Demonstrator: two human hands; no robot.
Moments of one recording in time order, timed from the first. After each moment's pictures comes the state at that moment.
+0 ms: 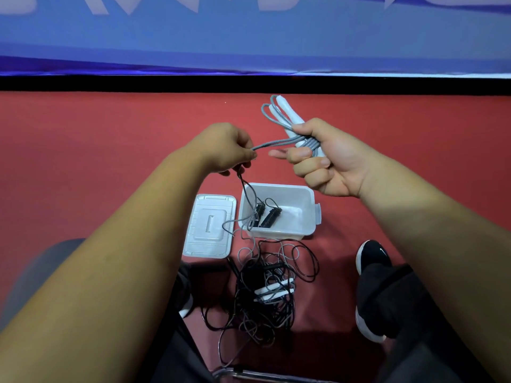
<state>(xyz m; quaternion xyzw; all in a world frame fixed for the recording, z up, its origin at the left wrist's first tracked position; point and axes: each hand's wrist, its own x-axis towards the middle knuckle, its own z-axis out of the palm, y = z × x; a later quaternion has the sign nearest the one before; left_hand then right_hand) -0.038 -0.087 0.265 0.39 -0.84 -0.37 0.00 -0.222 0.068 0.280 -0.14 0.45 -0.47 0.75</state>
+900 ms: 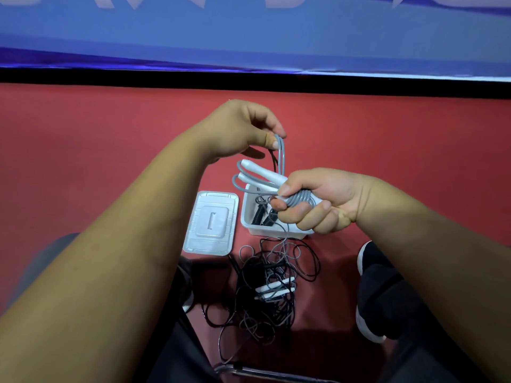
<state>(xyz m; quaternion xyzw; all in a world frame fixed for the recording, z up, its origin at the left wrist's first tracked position) -0.042 -0.083 0.286 0.27 -0.78 -0.55 0.11 -0.206 0.079 0.240 -0.18 0.30 -0.18 0.92</state>
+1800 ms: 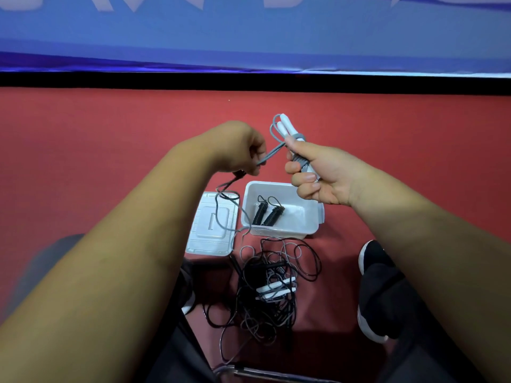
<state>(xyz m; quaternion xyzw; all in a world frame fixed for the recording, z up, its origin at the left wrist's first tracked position) -0.043 -0.079 0.279 0.31 -0.92 -0.24 -0.07 -0.206 0.063 0.244 -0.14 0.55 -0.48 0.67</state>
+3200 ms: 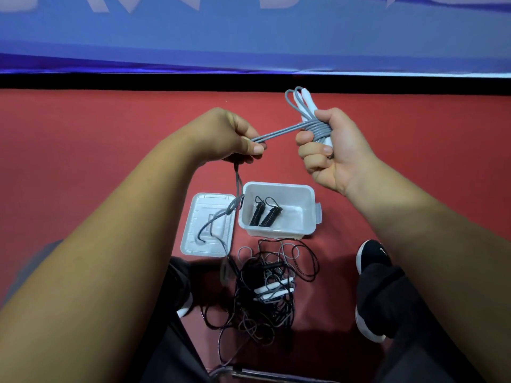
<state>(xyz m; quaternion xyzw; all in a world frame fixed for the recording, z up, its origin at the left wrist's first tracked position) -0.033 -0.082 0.289 0.36 -0.78 -0.51 0.06 -0.223 0.059 0.267 -0.04 0.41 -0.64 0.65</state>
